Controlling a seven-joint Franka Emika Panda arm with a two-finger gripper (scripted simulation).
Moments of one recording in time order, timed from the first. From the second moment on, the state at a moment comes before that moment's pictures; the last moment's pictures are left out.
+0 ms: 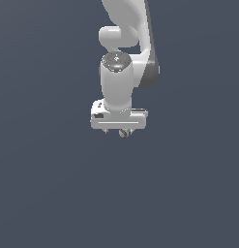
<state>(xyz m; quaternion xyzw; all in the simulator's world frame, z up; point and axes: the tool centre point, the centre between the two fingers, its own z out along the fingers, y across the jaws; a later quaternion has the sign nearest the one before) 0.007 -0.002 0.184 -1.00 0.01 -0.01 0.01</state>
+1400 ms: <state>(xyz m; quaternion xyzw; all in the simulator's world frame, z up) -0.015 -0.009 0.157 -1.00 -0.06 0.00 0.01</state>
